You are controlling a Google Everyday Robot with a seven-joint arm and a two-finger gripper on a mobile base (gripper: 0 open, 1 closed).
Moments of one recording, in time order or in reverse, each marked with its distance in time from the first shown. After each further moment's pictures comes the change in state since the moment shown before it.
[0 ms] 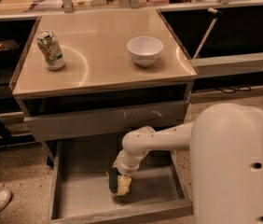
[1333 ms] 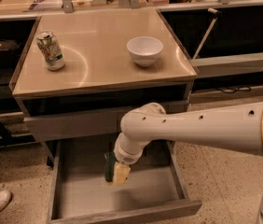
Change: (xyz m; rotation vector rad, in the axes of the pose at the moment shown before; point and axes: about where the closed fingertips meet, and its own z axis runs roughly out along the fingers) arm -0.062 0.034 -0.160 0.113 0.039 0.171
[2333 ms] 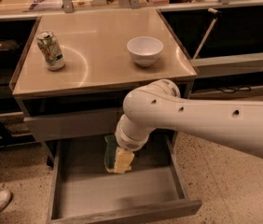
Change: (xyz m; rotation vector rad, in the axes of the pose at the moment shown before) arm -0.025 0.000 -0.105 0.120 0.010 -0.029
